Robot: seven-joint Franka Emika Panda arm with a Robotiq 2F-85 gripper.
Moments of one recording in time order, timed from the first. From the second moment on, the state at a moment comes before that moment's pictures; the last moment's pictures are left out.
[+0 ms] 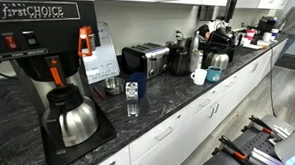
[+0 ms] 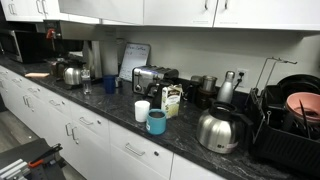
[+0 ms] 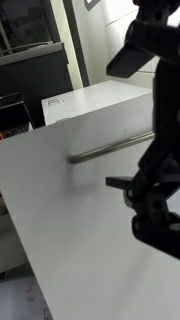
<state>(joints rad) 0.17 -0.89 -0.05 -2.45 1.30 1.99 -1.15</state>
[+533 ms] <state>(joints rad) 0.16 -0.83 -0.03 -2.43 1.35 1.99 -1.20</state>
